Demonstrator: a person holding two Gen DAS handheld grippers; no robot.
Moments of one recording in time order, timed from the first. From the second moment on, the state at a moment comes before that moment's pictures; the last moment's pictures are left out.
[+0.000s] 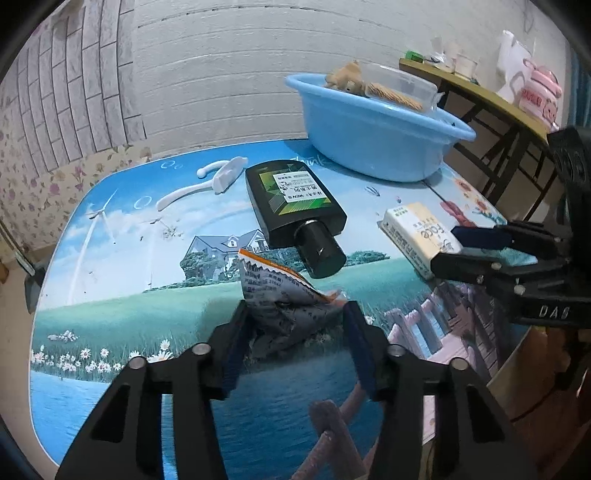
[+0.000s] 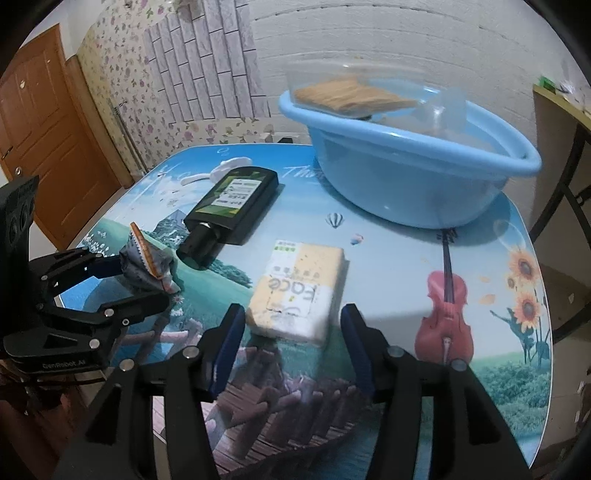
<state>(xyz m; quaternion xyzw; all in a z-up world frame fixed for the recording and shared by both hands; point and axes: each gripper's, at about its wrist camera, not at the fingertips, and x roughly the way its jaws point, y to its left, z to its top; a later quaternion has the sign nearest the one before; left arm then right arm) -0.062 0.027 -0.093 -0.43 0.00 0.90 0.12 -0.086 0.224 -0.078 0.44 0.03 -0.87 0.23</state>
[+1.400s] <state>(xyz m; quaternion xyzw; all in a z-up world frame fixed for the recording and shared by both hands) -0.124 0.088 0.004 -0.34 0.02 0.92 0.20 -0.085 0.258 -0.014 0.31 0.01 -0.92 0.24</state>
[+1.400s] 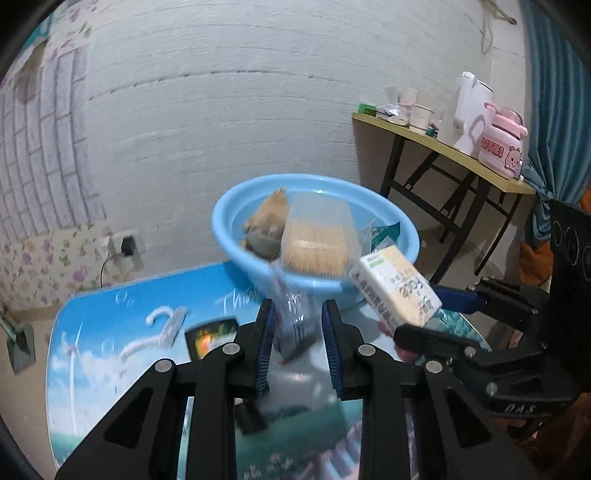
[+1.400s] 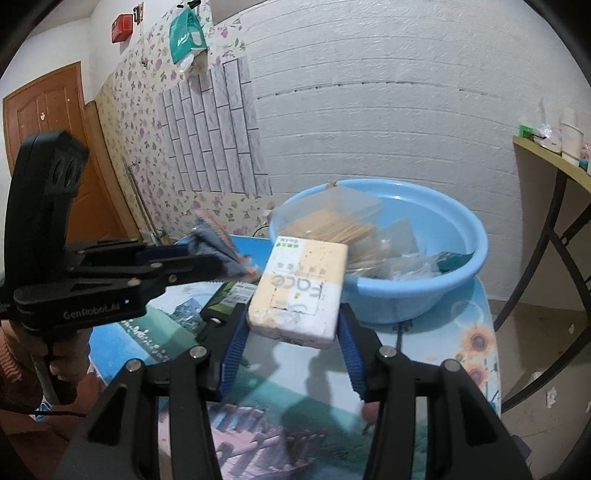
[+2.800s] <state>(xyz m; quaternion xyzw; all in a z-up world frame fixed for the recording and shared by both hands) -0.144 0.095 -0.053 -0.39 0.03 0.90 0.19 -0.112 0.280 -0.010 0.29 -0.02 -0.93 0.24</state>
